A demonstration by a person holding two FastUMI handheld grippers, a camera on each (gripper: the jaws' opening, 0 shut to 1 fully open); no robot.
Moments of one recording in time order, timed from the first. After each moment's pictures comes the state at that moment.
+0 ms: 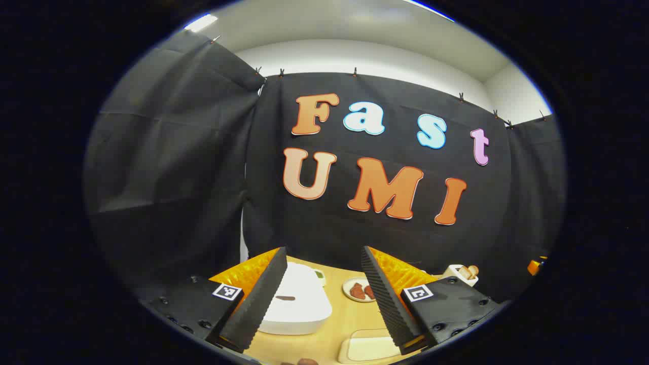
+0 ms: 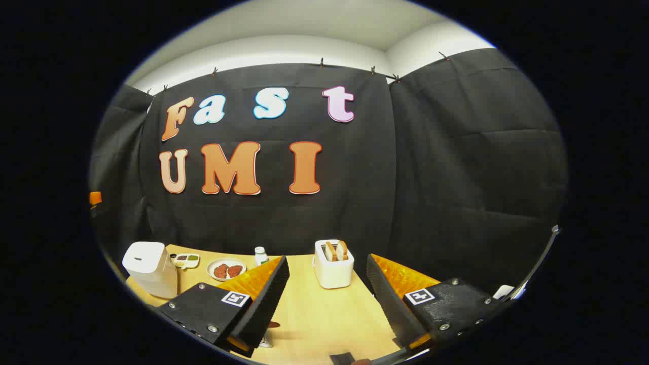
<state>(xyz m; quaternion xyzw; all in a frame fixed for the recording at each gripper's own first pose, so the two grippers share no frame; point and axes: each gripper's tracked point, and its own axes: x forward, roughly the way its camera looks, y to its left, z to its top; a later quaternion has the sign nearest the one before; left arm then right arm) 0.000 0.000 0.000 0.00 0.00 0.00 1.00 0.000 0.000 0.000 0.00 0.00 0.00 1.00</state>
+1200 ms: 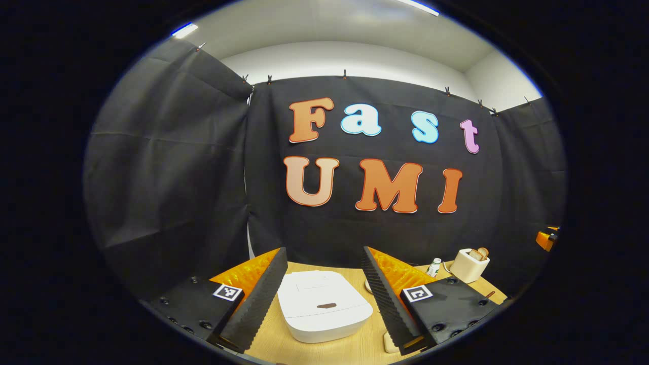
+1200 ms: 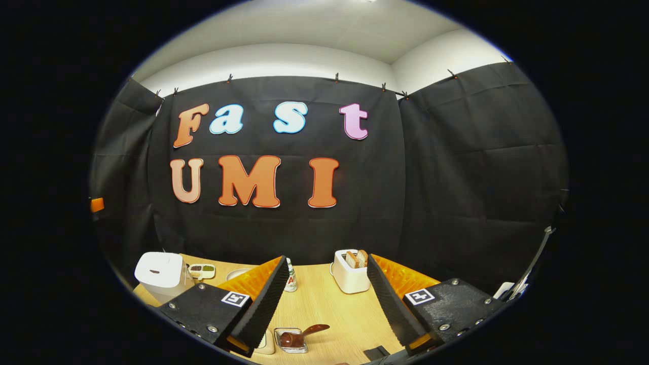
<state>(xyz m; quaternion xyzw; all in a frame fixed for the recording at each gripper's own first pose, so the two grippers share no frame) 0.001 0.065 0.017 0.04 0.00 -0.04 1.00 -0.042 0.077 0.025 -0.01 -0.03 0.00 1.00</state>
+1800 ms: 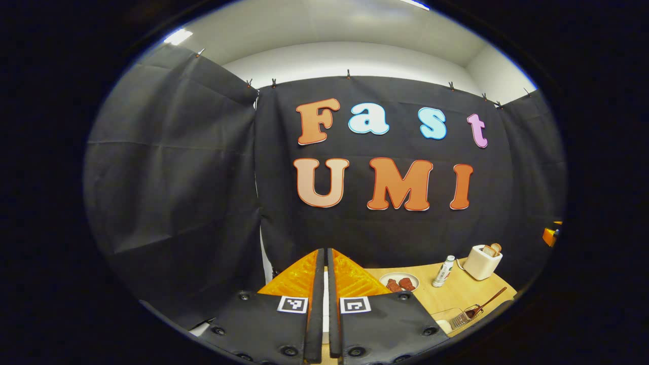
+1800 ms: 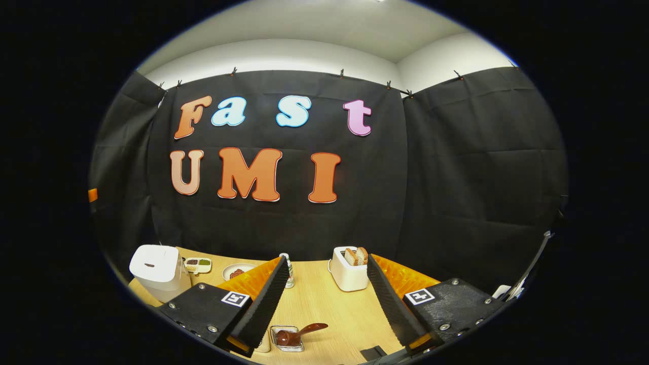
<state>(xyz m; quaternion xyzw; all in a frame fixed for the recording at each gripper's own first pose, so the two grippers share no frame) -0.001 0.070 0.020 0.05 0.00 -0.02 1.00 -0.032 0.085 0.015 -0.03 -0.02 0.00 1.00</state>
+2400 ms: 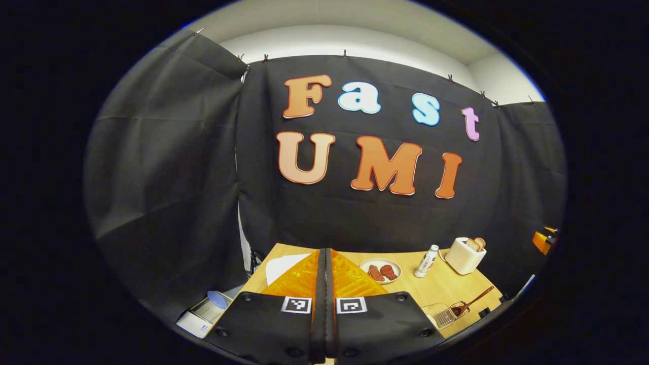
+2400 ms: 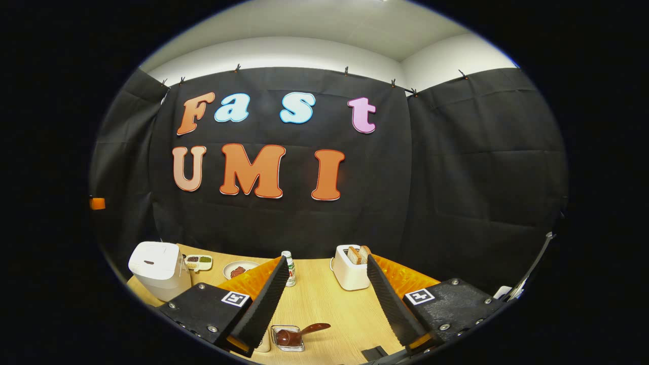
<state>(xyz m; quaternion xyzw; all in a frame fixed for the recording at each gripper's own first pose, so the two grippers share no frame) 0.046 0.053 -0.033 0.03 0.08 -0.07 0.99 -0.023 0.091 0.009 -0.03 -0.01 0.00 1.00</state>
